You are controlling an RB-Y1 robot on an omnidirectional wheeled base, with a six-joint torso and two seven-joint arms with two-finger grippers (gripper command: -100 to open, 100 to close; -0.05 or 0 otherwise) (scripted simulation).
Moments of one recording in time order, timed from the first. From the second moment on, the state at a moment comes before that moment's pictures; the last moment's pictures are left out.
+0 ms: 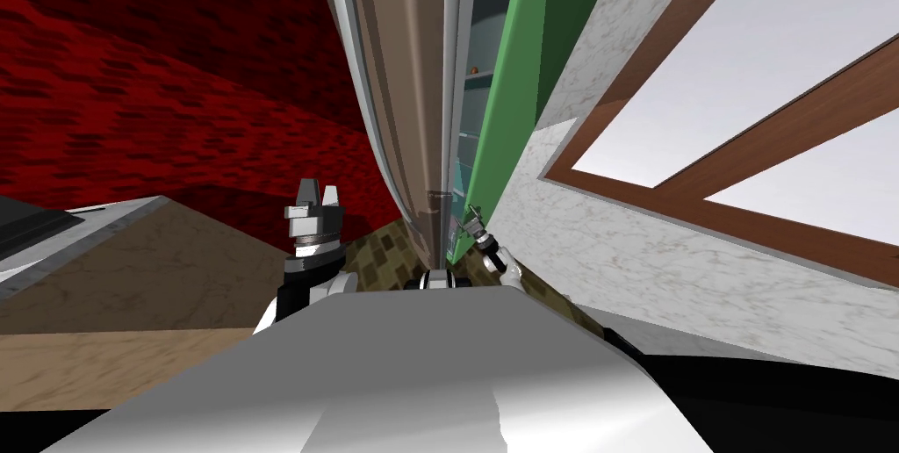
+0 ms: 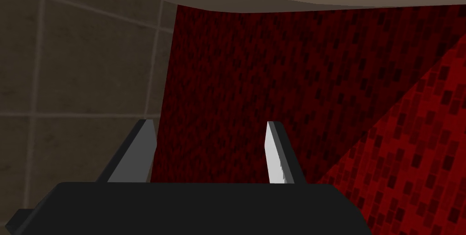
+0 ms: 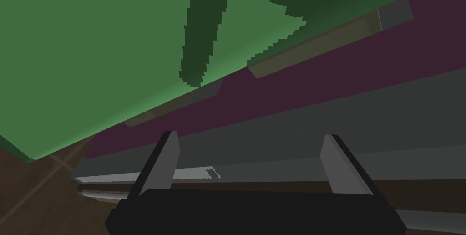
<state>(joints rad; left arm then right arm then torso) 0.53 0.02 0.07 -2.32 -0.04 -0.56 -0.09 0.02 -0.18 0.02 -1.34 0.62 -0.96 1.64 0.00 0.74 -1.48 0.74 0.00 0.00</state>
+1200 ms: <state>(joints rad) 0.53 0.02 0.07 -2.32 -0.04 -0.56 -0.09 -0.06 -0.03 0.01 -1.17 0.75 -1.03 1.86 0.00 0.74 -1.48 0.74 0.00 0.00</state>
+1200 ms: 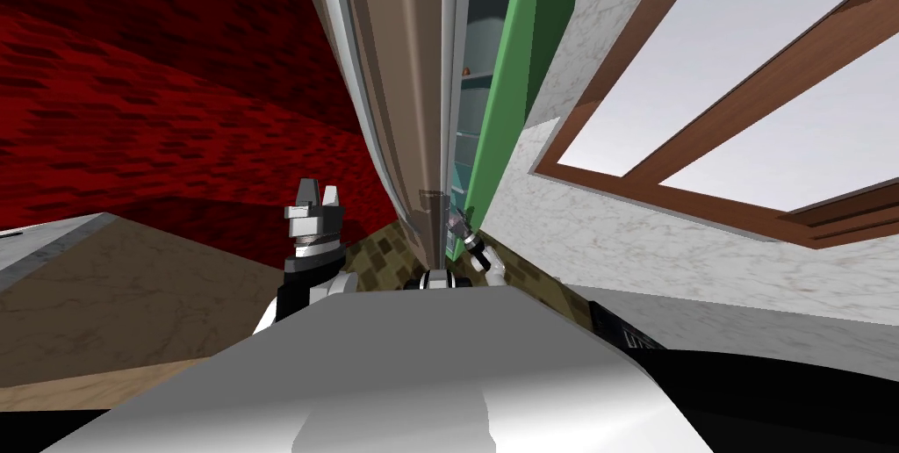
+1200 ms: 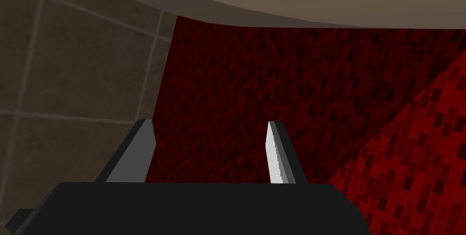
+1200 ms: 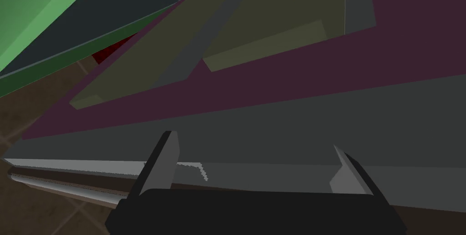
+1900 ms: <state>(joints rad) 0.53 0.02 0.07 -2.32 -0.04 -0.56 -0.09 -0.09 0.02 0.00 -1.15 0.76 -1.02 1.86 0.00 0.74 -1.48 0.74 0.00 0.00</state>
